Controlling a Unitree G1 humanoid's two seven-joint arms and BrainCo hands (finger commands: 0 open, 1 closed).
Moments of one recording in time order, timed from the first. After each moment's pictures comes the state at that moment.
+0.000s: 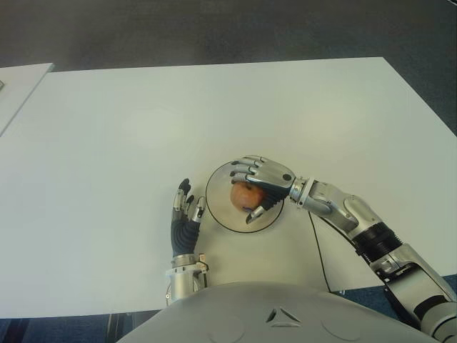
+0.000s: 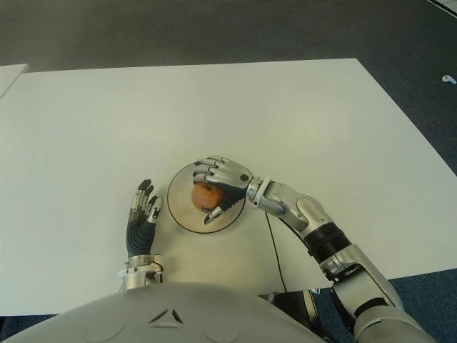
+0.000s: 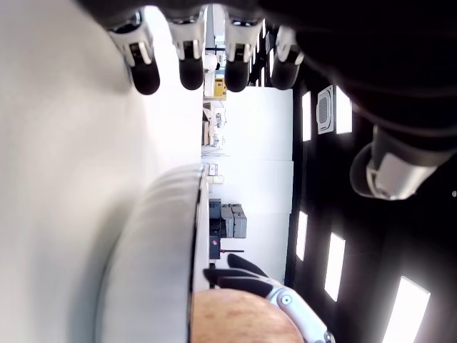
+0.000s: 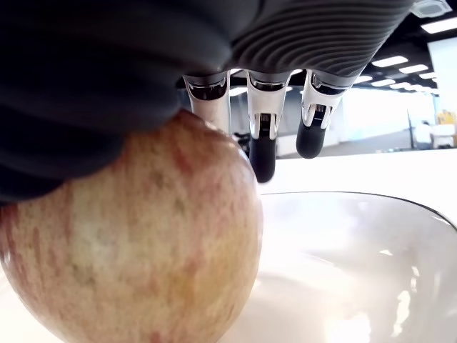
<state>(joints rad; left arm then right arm) 0.61 -0.09 -0.25 0.05 0.13 -0.53 0.31 -0.26 -0.54 0.51 0.17 -0.88 -0.62 0.01</state>
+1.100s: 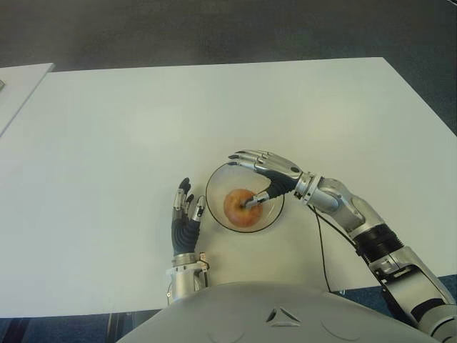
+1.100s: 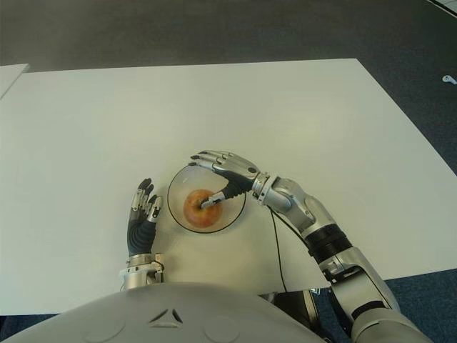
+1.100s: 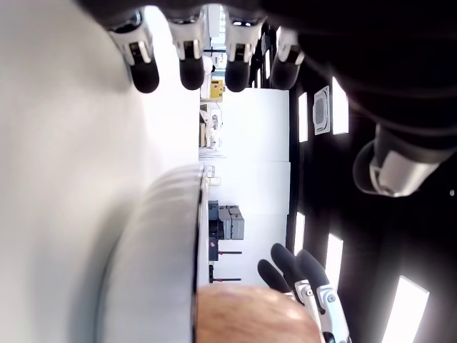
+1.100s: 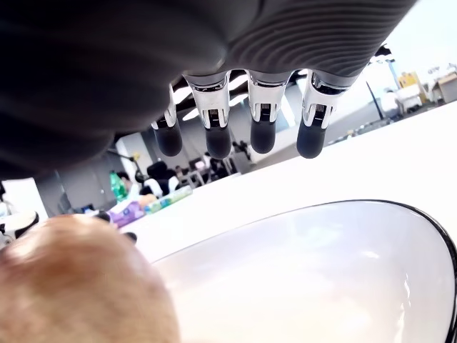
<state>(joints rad) 0.59 -0.09 -0.25 0.08 0.13 -0.53 0.33 -0.24 -0.51 0.44 0.20 -0.61 -0.63 0.15</state>
